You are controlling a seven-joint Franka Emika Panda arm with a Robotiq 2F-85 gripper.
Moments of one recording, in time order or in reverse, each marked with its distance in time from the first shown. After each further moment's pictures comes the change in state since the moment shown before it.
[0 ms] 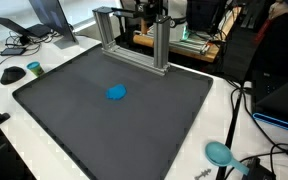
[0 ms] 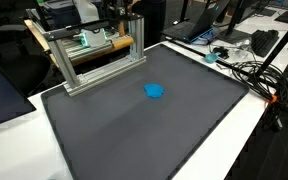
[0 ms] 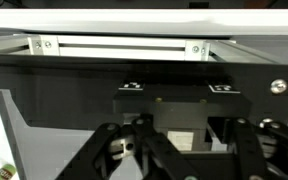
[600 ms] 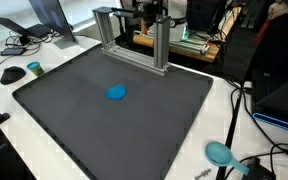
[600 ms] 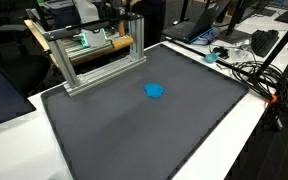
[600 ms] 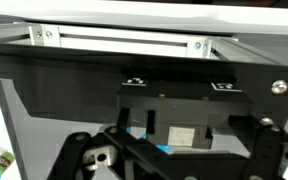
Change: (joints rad) arm 0.004 -0.030 -0.006 -0.019 -0.010 0.024 -0.035
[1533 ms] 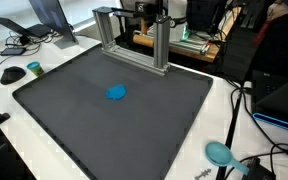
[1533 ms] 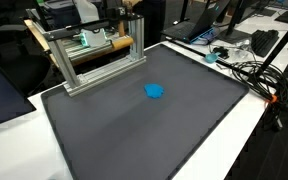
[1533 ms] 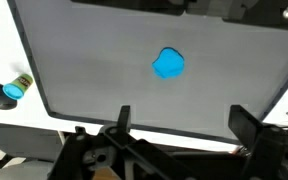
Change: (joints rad) arm 0.002 0.031 -0.073 0.156 -0.035 0.150 -0.090
